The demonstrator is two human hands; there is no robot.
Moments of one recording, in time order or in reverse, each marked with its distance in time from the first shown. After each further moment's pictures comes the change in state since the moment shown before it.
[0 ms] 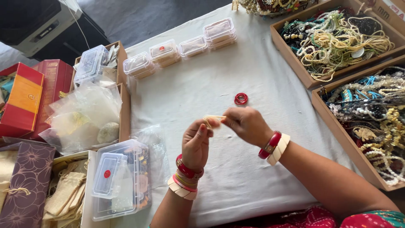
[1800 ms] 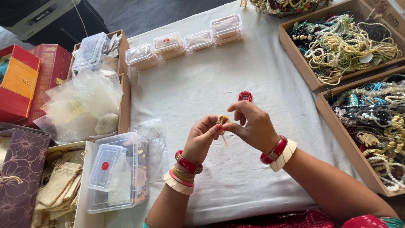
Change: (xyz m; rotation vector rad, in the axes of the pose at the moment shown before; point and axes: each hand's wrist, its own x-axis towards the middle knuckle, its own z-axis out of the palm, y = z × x) left_hand 0.002 -0.008 -0.017 0.159 0.033 -0.137; right_hand -0.003 -0.025 -0.006 -0.048 0.099 -0.134
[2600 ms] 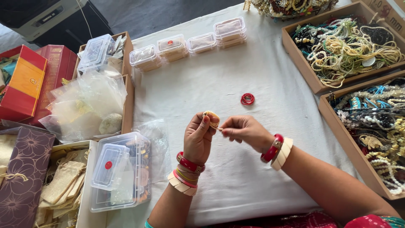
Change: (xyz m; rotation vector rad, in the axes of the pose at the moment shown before) left_hand 0.001 0.006 0.006 -0.426 0.166 0.137; right_hand -0.010 0.039 0.027 0.835 -0.450 0.758
